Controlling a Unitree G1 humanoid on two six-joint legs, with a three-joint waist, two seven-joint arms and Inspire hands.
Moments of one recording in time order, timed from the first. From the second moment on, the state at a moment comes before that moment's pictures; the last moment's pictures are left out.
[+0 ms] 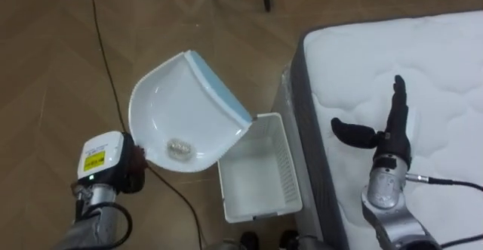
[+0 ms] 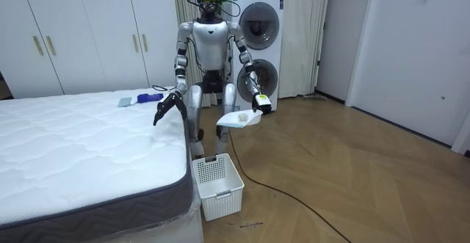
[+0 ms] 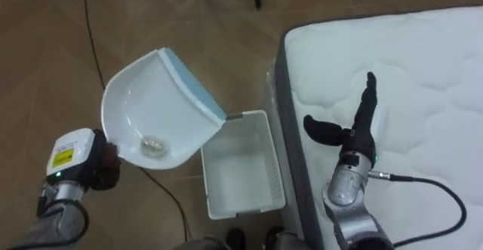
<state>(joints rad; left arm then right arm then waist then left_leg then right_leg) -0.27 0.41 -0.36 1.01 0.72 -0.12 0.56 -0.23 -0.27 0.22 0.79 0.03 -0.34 -0.64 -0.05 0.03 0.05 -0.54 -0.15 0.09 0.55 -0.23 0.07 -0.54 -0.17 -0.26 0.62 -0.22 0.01</state>
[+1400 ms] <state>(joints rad) -0.48 0.51 -0.69 0.91 0.96 0.17 0.03 -0.26 -0.31 0.34 0.76 -0.01 -0.33 -0.74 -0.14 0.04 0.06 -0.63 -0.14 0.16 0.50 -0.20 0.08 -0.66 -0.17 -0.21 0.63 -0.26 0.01</state>
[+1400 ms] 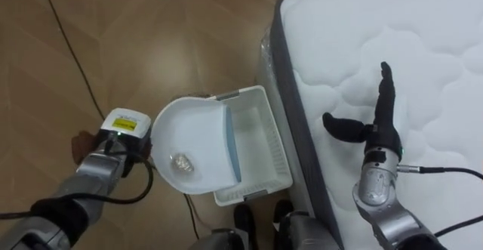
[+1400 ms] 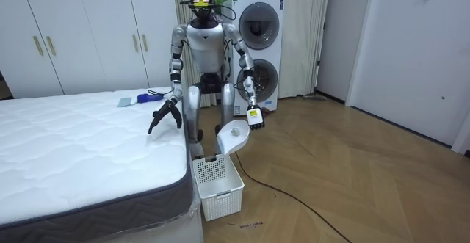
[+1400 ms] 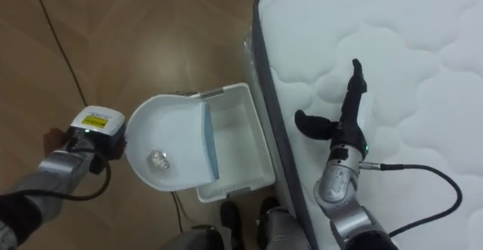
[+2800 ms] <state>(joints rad) -0.49 0.58 -0.73 0.89 1.03 0.23 -0.11 -0.27 -0.30 0.45 0.73 0.09 -0.28 -0.87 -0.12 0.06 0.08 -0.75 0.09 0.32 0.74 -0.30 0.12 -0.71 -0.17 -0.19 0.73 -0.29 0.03</state>
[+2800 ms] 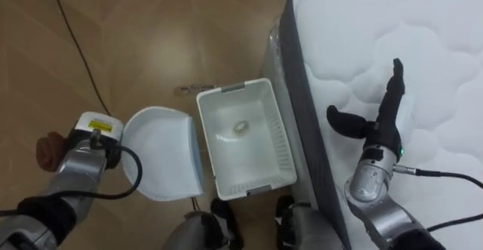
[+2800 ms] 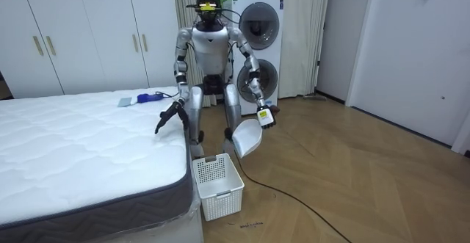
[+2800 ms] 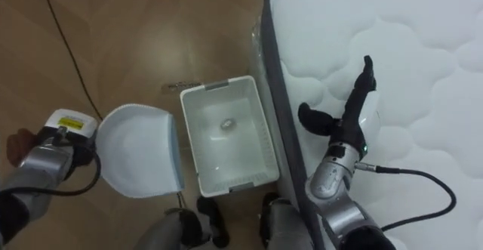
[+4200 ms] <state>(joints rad) -0.08 0.34 -0.37 0.67 0.63 -0.11 0.10 -0.13 -0.30 0.26 0.61 0.07 -0.33 -0.65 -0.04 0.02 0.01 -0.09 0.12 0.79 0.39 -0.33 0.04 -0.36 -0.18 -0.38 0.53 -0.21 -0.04</state>
